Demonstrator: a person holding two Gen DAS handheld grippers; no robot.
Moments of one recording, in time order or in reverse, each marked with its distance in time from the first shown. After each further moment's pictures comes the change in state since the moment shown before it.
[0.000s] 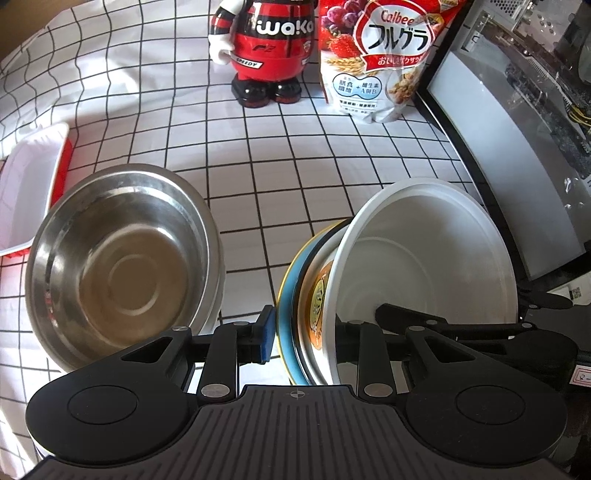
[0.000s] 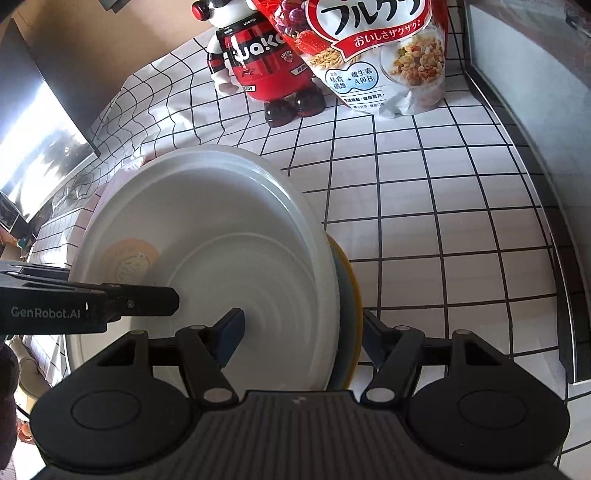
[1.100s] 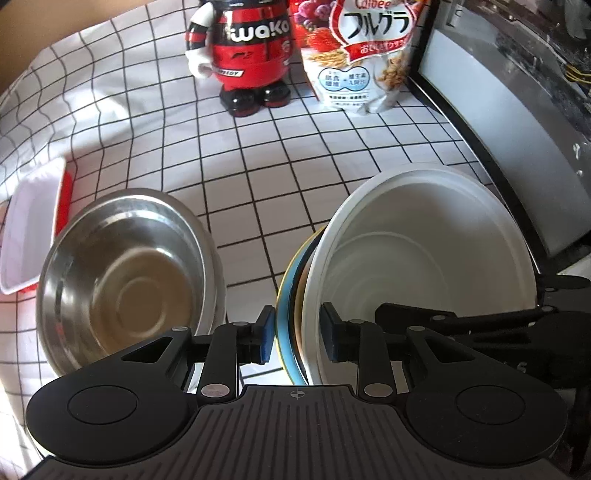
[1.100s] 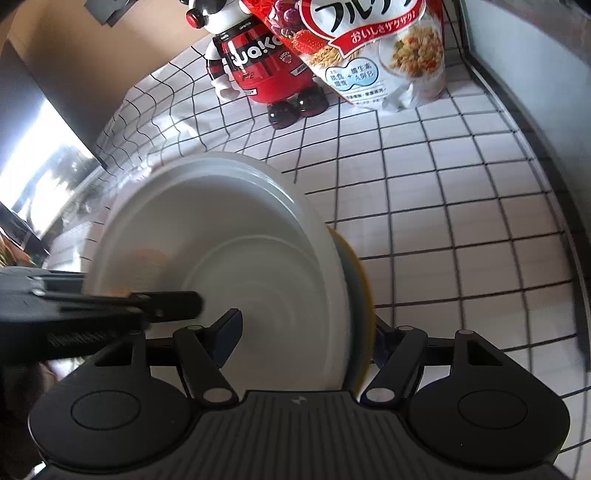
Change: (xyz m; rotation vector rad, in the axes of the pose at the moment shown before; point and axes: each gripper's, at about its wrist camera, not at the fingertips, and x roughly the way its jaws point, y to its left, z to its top) left arm 0.008 -0.015 0.000 0.122 -0.011 0.076; right arm 0.002 -0.002 0.000 0.071 0.004 0.064
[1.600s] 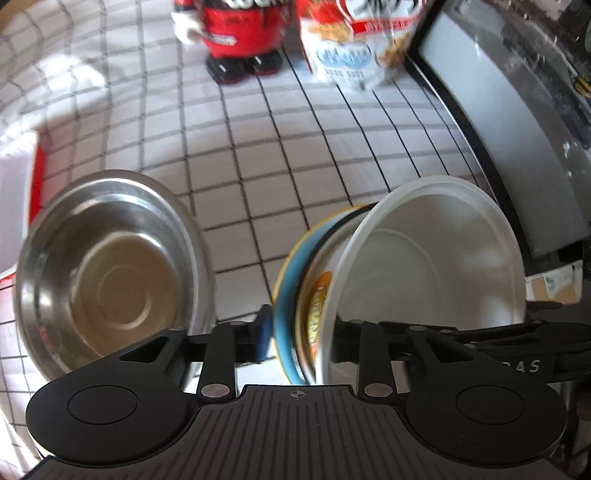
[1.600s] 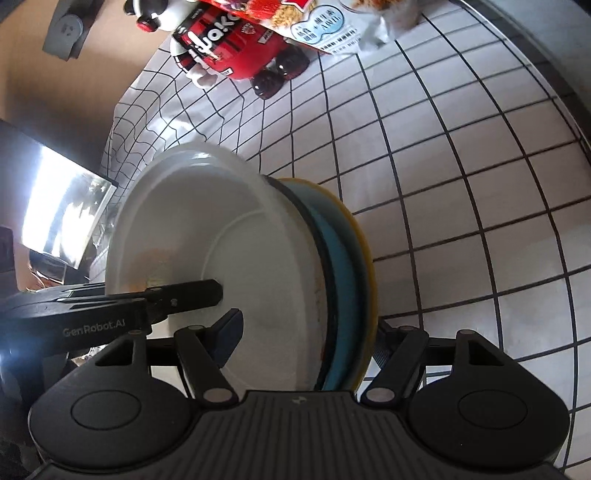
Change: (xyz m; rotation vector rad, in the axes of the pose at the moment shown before) left arm 0.017 0.014 0.020 -0.023 0.165 -0.117; right arm 0.011 -0.026 -0.001 0.220 0.135 0.146
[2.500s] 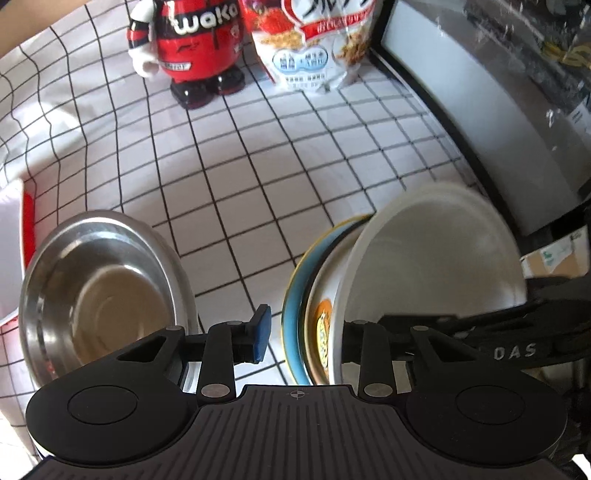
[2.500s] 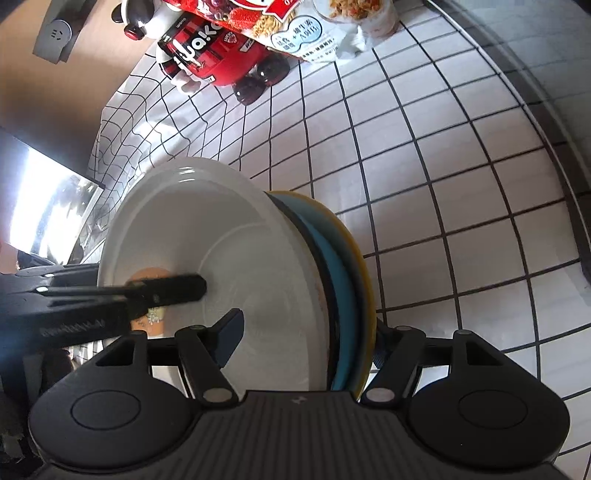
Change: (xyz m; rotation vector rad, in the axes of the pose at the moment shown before) left arm -0.004 -0.026 0.004 0.131 -0.038 0.043; right arm -0.017 -0.010 0.001 -0.017 -0.011 -0.061
